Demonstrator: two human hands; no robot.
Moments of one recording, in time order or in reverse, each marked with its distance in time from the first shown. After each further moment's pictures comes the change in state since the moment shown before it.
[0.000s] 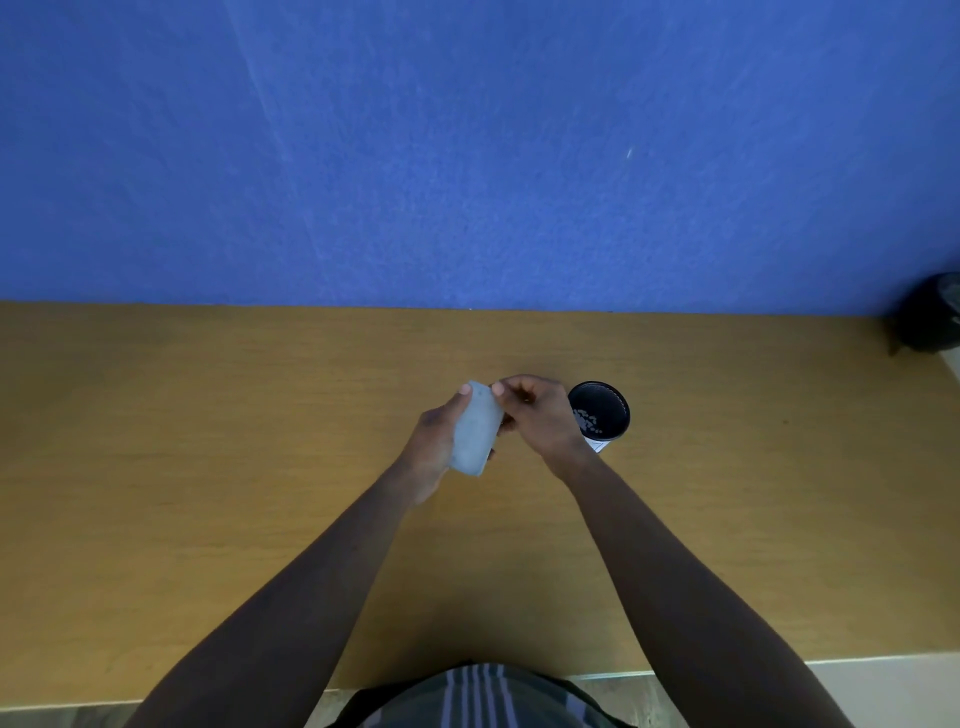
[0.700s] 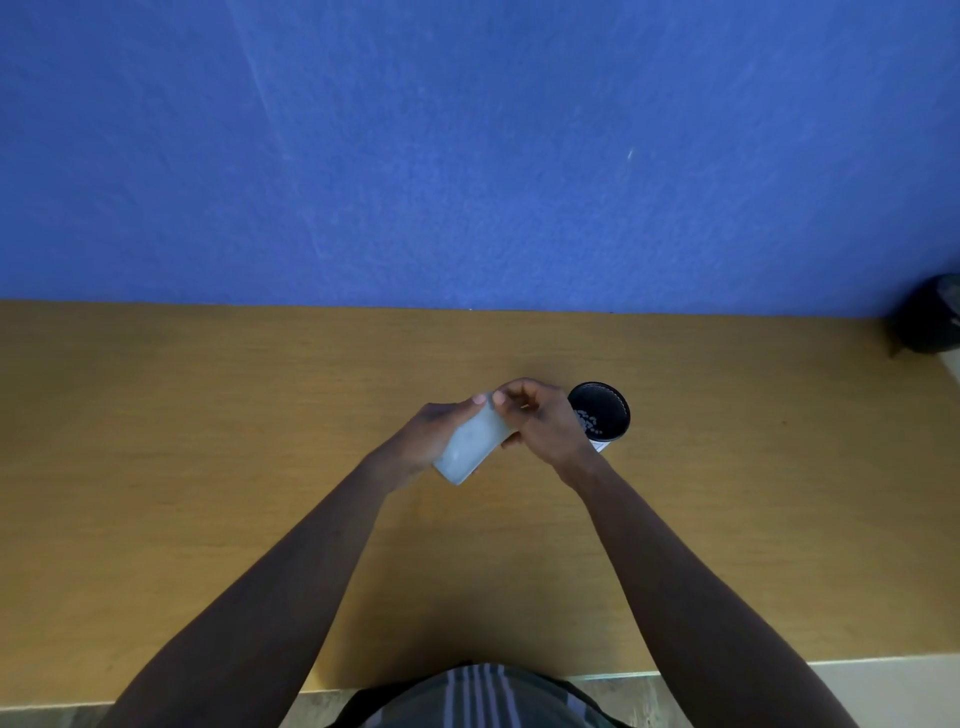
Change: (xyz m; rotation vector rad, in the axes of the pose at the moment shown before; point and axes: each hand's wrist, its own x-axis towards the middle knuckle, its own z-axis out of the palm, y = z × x) left_hand -0.010 0.023 -0.013 0.332 -0.144 -0.039; right_hand -0.006 0.007 -0.008 -0.049 -0.080 -0.031
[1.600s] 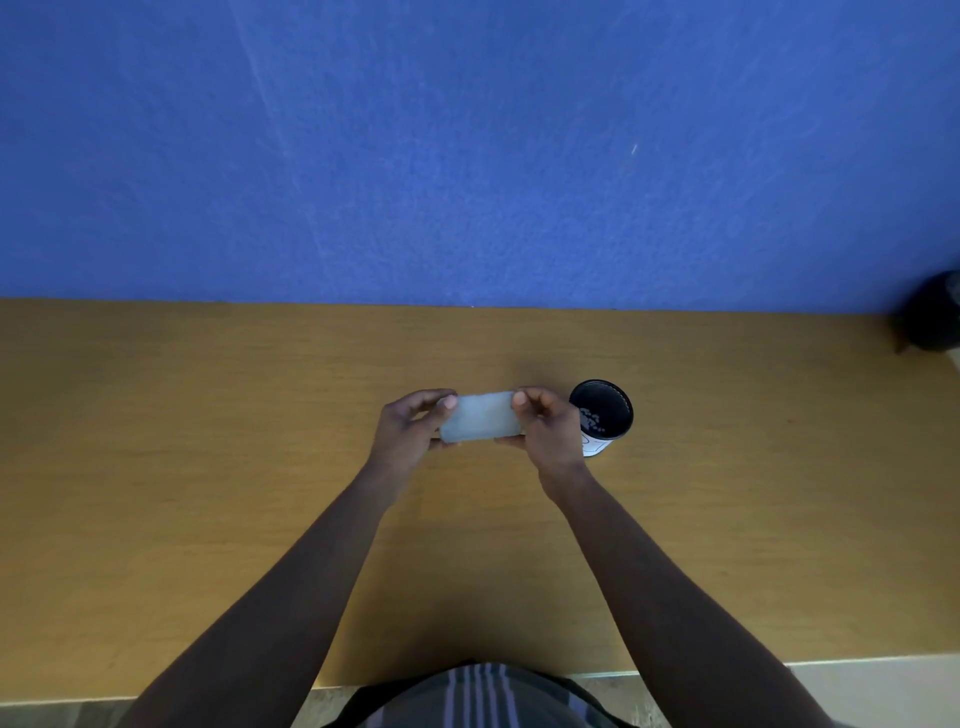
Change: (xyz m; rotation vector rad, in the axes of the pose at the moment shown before) left_hand 0.000 -0.021 -0.003 -0.255 0.455 0.168; right_hand -0.001 0.021 0.019 0.260 0.303 0.077
